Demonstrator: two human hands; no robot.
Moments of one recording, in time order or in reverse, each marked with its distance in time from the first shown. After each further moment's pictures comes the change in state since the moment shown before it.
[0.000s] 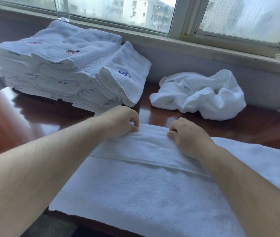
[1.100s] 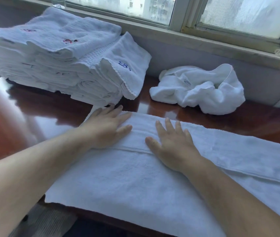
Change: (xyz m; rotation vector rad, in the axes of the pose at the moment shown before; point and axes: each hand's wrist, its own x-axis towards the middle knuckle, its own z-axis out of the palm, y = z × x) left_hand -0.046 -0.029 0.019 0.188 -0.106 -0.045; right_hand -0.032 -0.040 0.035 -0.100 -0.195 0.083
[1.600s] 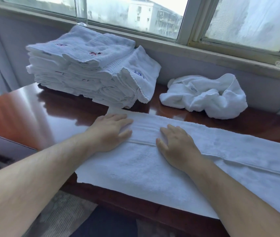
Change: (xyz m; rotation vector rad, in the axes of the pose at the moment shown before) left_hand -0.045 -0.025 0.003 -0.084 0.109 -0.001; right_hand -0.026 -0.027 0.001 0.075 0.140 -0.065
